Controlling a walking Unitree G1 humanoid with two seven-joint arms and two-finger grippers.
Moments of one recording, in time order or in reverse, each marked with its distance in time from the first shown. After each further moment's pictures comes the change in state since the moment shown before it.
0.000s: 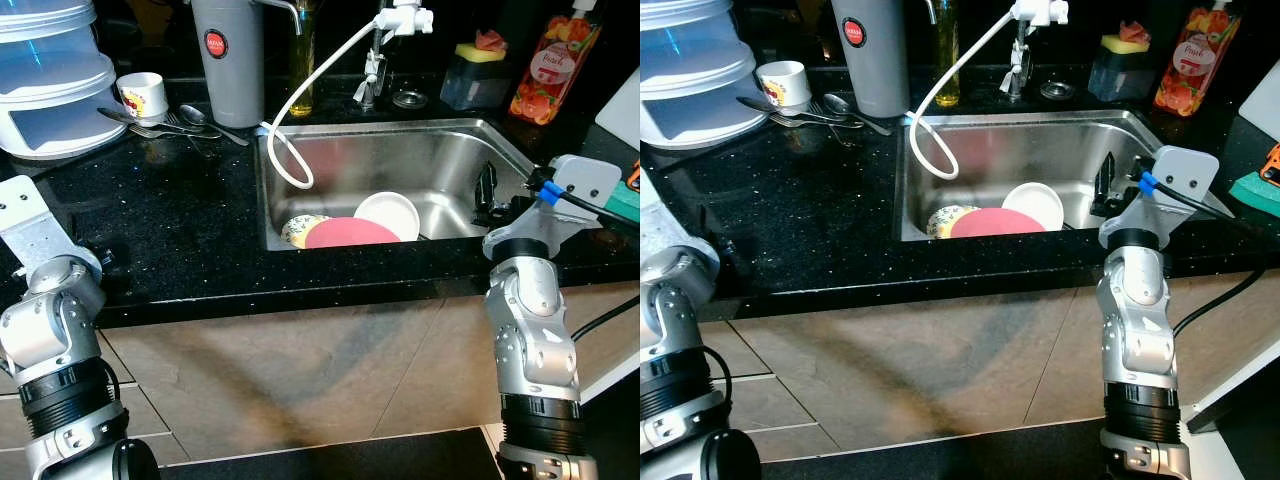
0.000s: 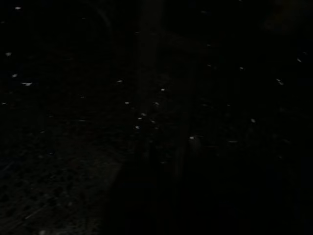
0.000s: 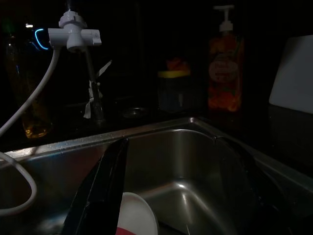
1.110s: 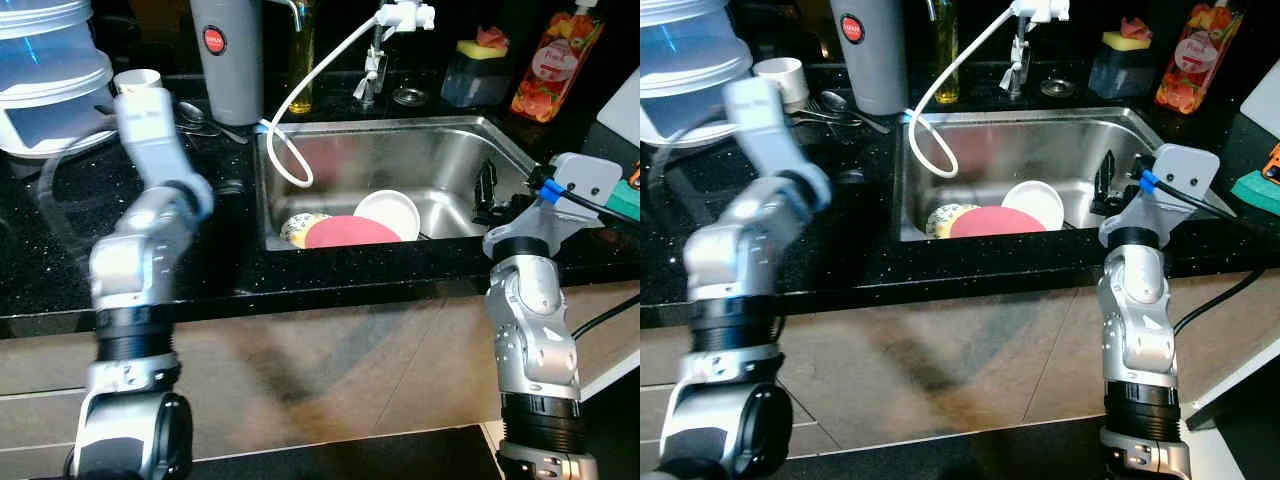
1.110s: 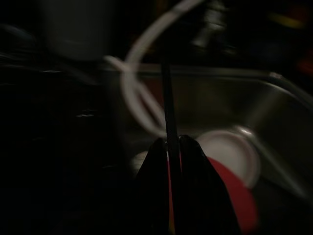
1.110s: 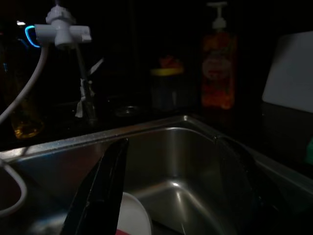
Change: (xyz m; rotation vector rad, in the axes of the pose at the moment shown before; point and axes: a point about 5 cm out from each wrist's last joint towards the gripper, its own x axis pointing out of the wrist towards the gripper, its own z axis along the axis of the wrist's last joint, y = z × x) left arm -0.049 -0.167 0.018 0.131 -0.135 -0.936; right arm 0.001 -0.001 0.001 0.001 -0.002 -0.011
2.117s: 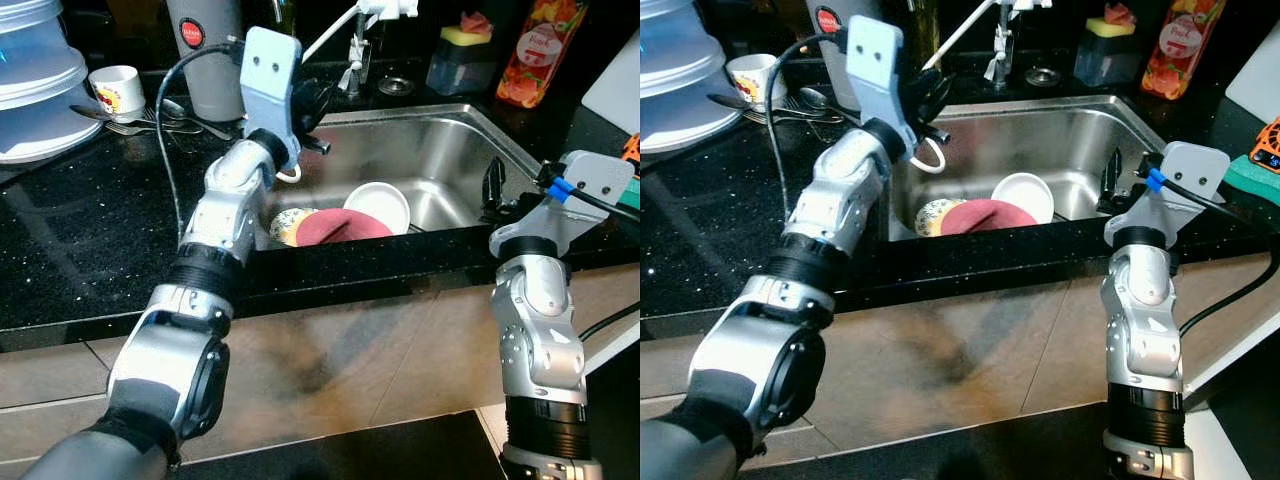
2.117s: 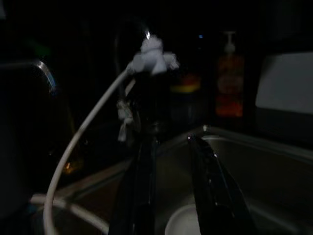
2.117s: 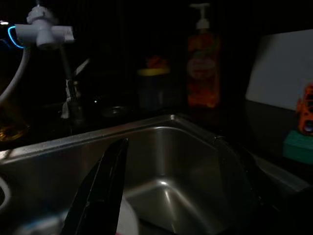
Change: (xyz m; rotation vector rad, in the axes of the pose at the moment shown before) left arm 0.016 -0.048 0.029 0.304 -0.409 -0.272; right arm -0.002 0.001 0.008 -0.002 -0.018 -0.001
